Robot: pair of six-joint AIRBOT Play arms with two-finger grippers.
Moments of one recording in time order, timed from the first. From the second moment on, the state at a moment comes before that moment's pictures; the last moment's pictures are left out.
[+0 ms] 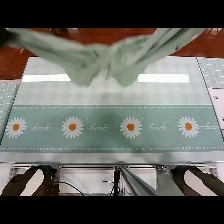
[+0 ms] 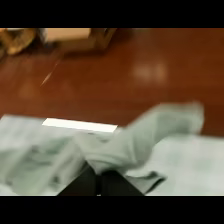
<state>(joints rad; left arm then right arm) 0.30 -0.86 1.52 0.68 -1.28 -1.04 -0.26 -1.06 1.67 -0.79 1.15 1.29</state>
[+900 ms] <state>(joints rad) 0.42 -0.49 1.60 0.80 -1.70 -1.35 -0.33 -0.70 1.81 -1.17 1.73 1.45</state>
